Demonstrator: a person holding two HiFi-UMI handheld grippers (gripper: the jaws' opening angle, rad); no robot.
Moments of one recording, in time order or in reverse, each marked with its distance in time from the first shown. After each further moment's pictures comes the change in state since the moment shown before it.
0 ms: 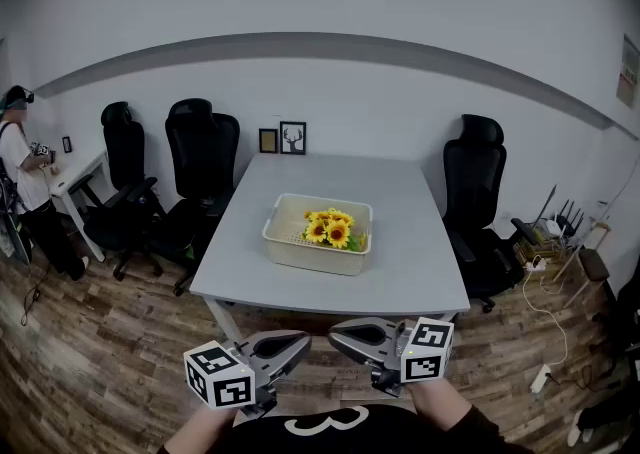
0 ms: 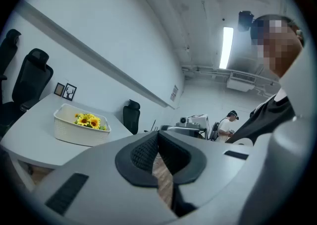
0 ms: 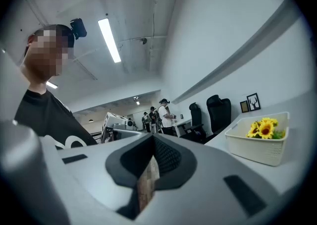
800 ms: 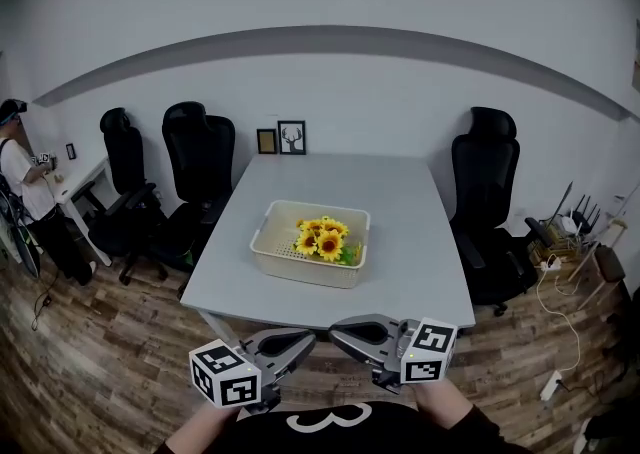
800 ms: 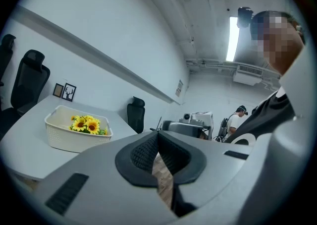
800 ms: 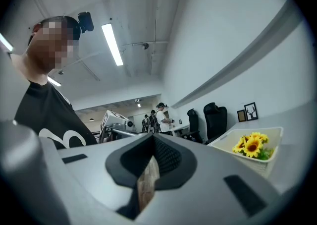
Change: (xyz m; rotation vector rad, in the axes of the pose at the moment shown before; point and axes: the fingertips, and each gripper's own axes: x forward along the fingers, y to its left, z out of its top) left arm 0.088 0.030 0.010 0.028 0.049 0.046; right arm -0.040 -0.076 0.022 -0.058 -0.047 0.003
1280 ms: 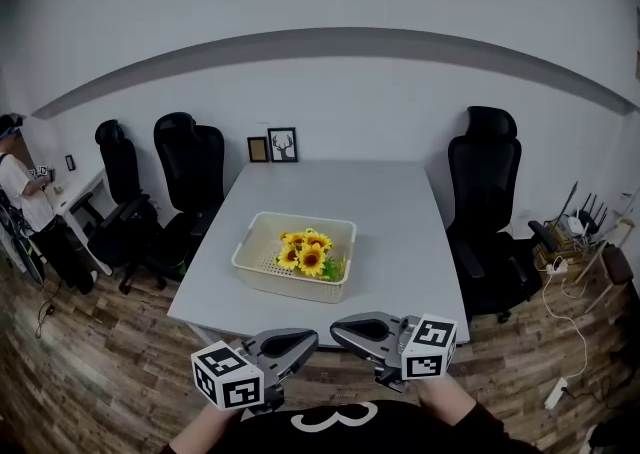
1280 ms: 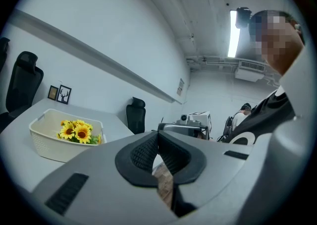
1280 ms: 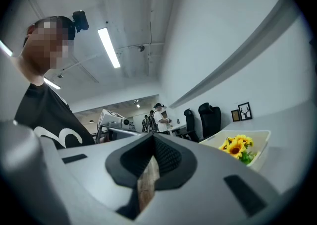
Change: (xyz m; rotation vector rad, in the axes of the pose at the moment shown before) left arm 0.075 0.006 0.012 0.023 0.003 0.016; right arm -0.044 -0.066 0.008 0.028 0.003 0.003
